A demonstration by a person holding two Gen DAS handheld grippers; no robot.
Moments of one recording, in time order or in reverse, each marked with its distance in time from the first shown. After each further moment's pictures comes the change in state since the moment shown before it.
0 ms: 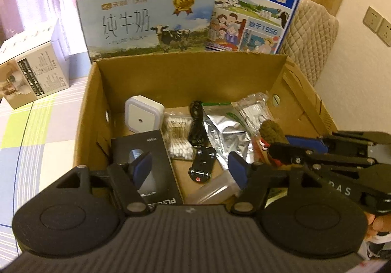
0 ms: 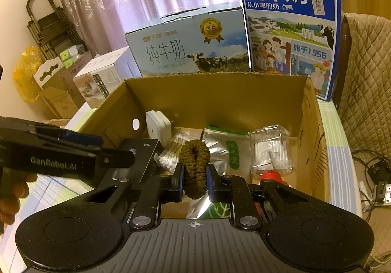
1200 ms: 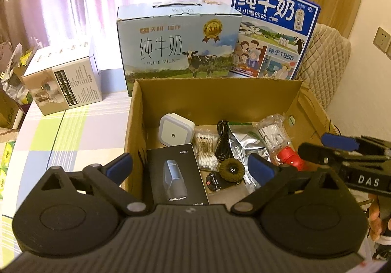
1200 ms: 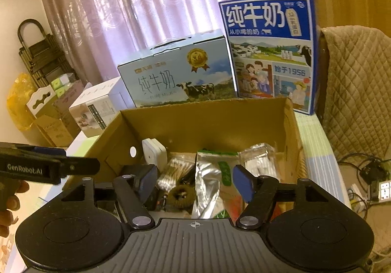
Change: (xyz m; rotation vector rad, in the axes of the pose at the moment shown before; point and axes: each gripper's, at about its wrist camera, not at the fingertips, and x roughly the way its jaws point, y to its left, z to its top) left arm -0.046 0.021 -0.004 -0.040 -0.103 0.080; right arm -0.038 0.005 0.001 0.078 -0.131 -0.058
